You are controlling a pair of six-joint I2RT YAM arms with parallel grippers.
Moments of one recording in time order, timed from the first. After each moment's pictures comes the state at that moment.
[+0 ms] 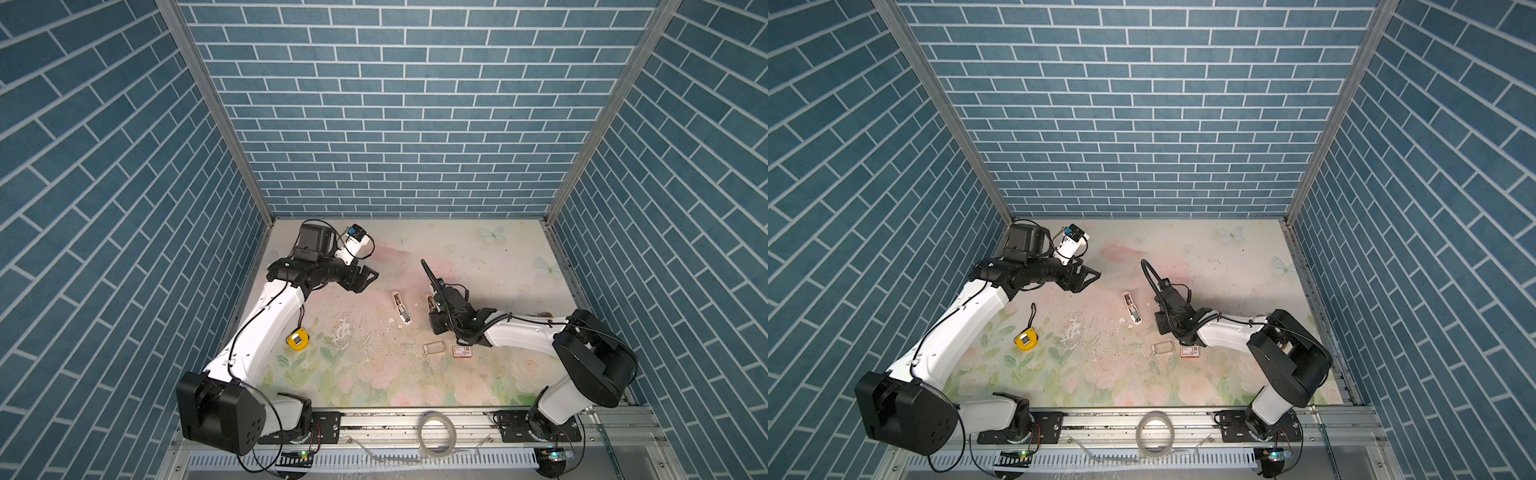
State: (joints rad) left arm -0.25 1.31 1.22 -0.70 0.50 0.23; right arm 0.84 1.60 0.75 -0.04 0.18 0.34
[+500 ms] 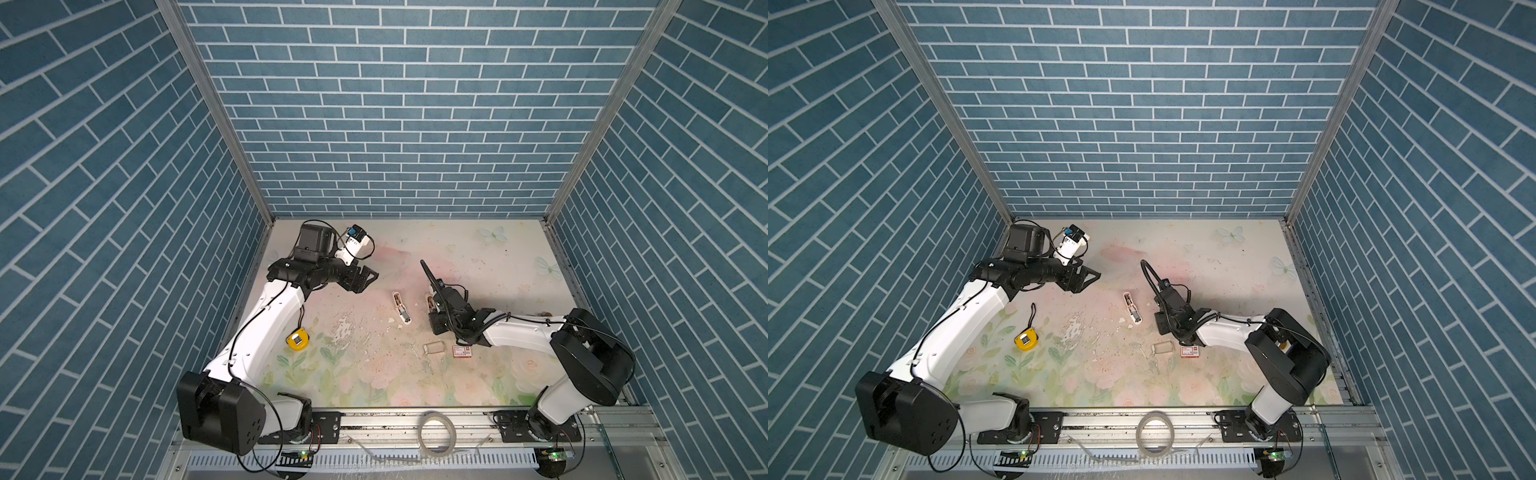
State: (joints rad) left arm -0.25 1.31 1.22 -0.70 0.50 0.23; right arm 0.84 1.61 0.75 -0.04 0.18 0.34
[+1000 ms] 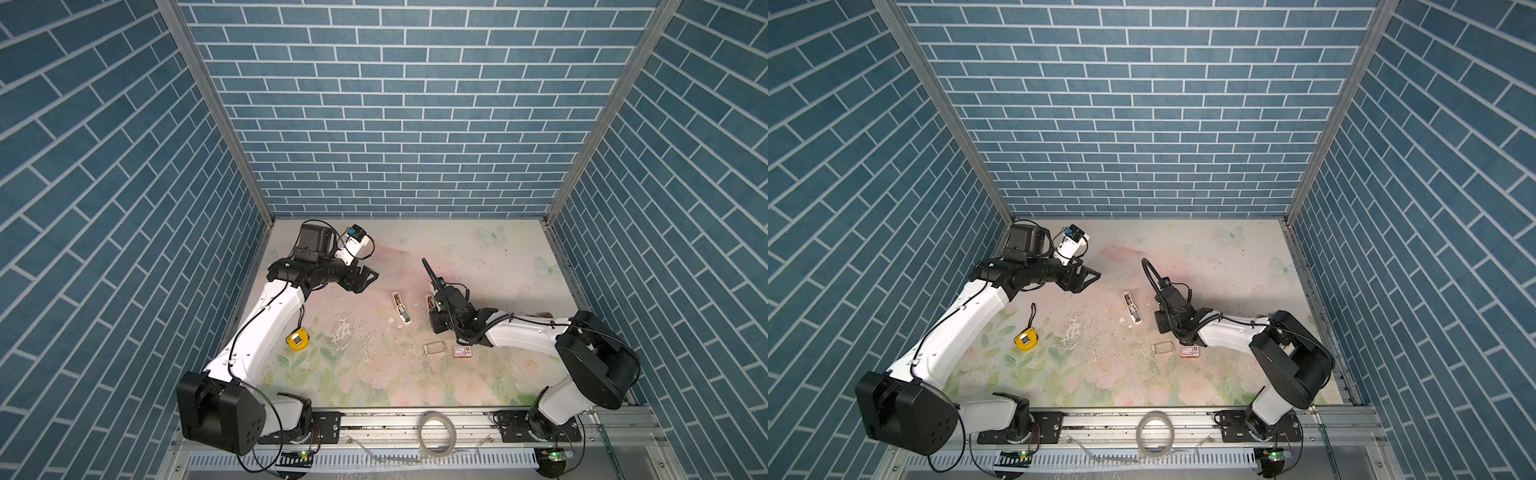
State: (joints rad) left arm -0.25 1.31 1.22 -0.70 0.50 0.23; right arm 0.84 1.58 0.75 -0.04 0.18 0.34
